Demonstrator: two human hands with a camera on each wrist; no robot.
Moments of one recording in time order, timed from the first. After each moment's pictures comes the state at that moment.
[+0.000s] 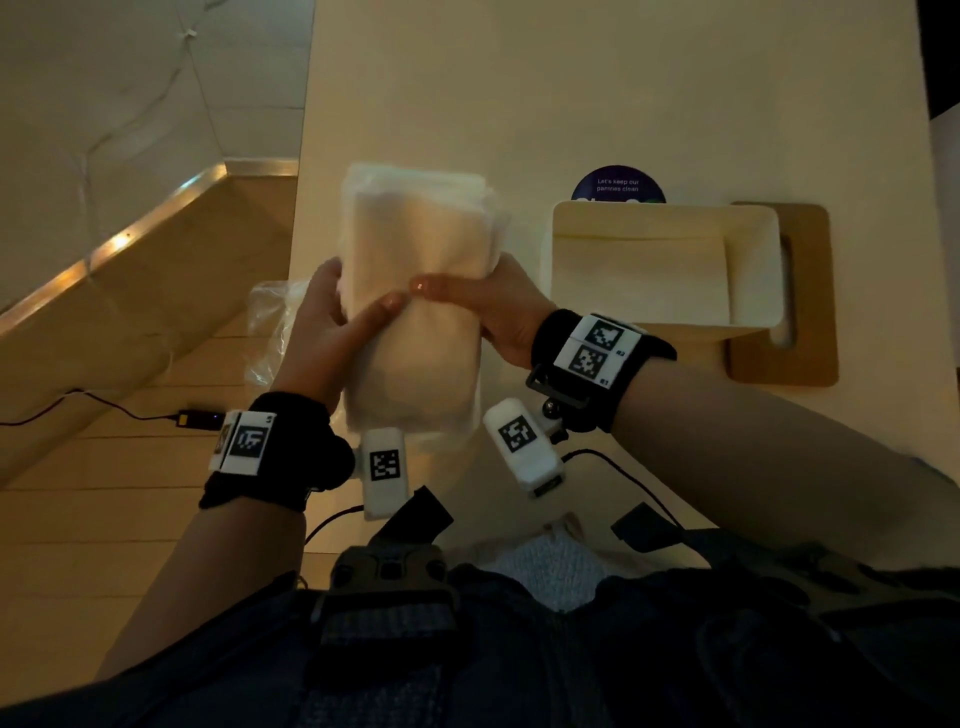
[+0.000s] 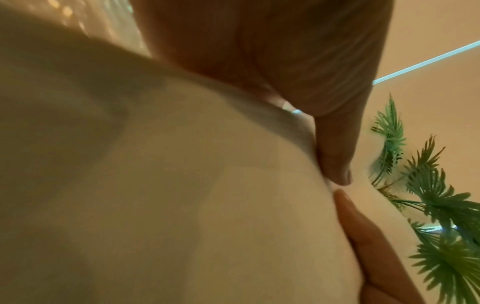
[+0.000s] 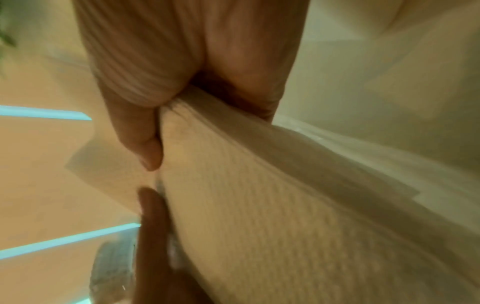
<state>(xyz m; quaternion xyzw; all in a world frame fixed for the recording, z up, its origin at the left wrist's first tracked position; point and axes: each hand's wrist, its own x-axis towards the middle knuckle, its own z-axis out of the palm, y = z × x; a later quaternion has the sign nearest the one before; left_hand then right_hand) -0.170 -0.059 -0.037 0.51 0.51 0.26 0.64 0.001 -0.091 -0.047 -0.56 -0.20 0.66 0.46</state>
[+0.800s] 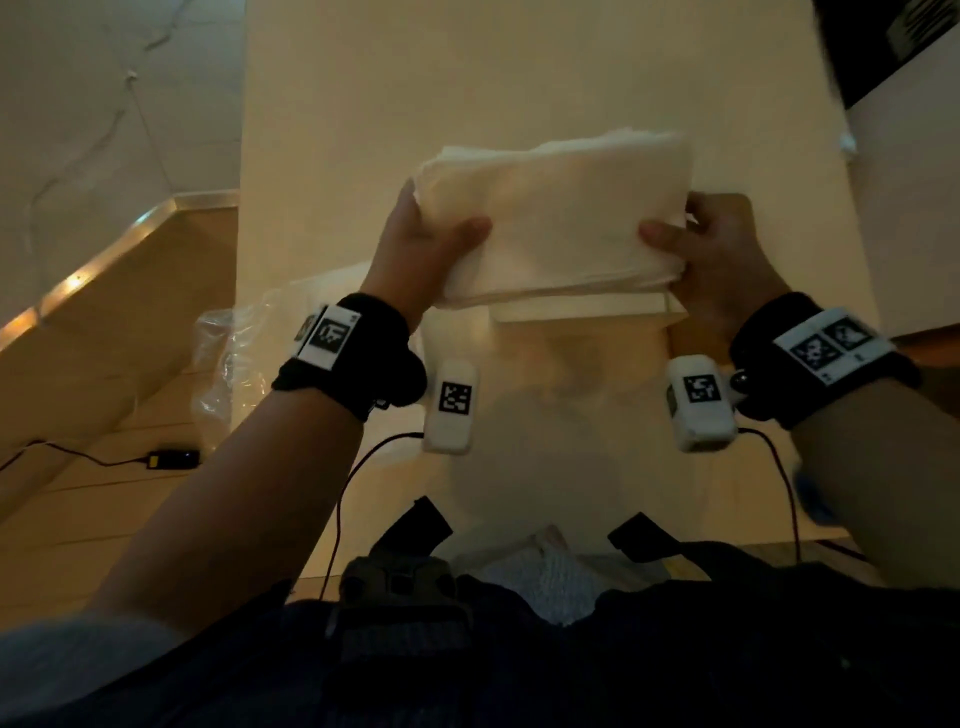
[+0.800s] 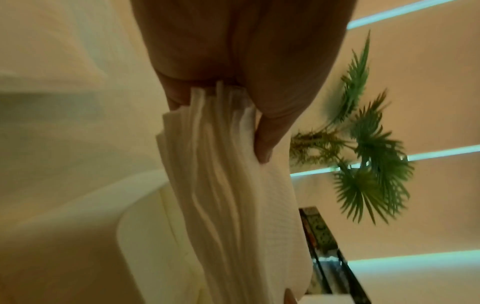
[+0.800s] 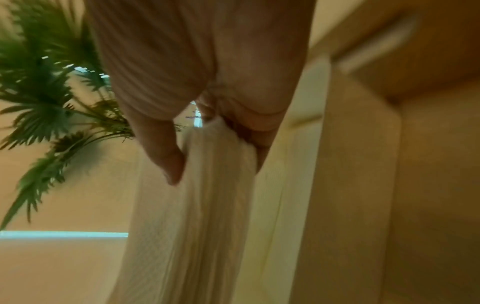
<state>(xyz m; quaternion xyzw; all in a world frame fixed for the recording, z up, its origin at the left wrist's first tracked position) -0.034 -0.051 -0.018 0.54 0.44 0.25 0.67 0.181 -0.186 -0.016 -0.64 -0.15 0.47 0.58</state>
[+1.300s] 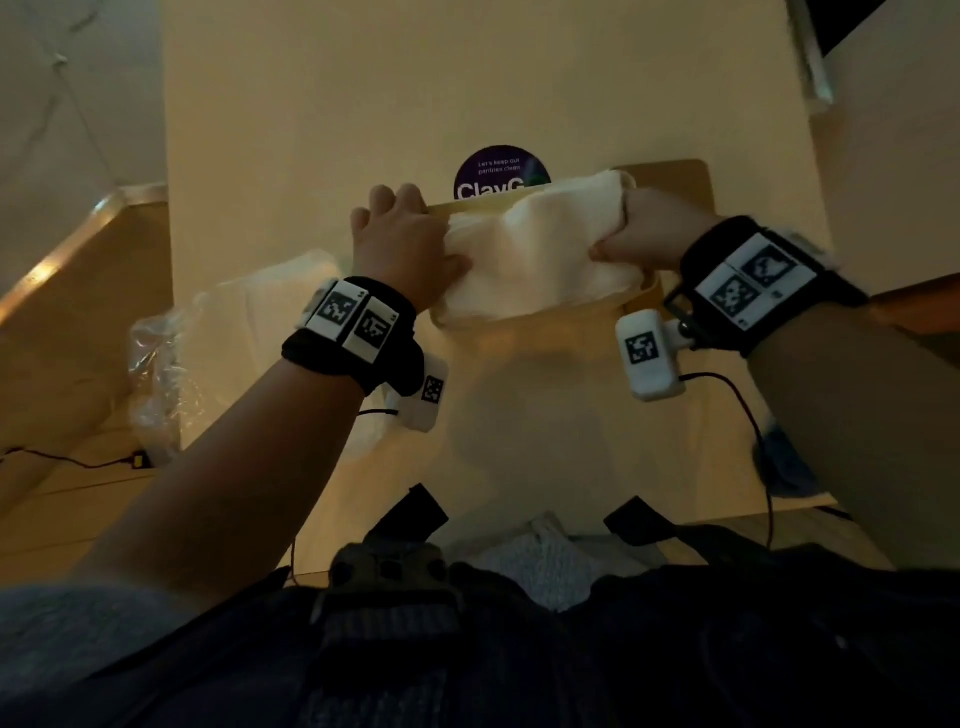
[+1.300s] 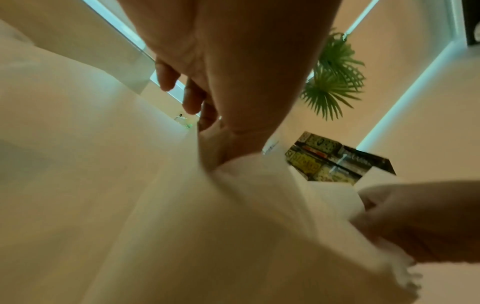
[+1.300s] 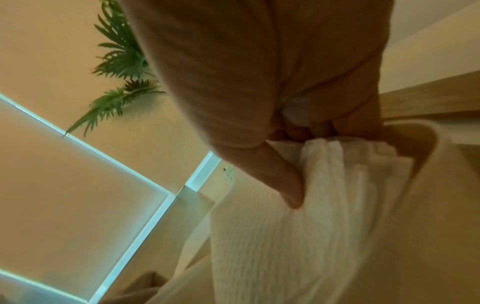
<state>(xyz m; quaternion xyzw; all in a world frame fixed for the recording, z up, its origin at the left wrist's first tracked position) 0.019 -0.056 -0.045 0.89 0.41 -0.10 0.15 0.224 -0.168 -0.018 -0.83 -0.40 0.39 0.02</state>
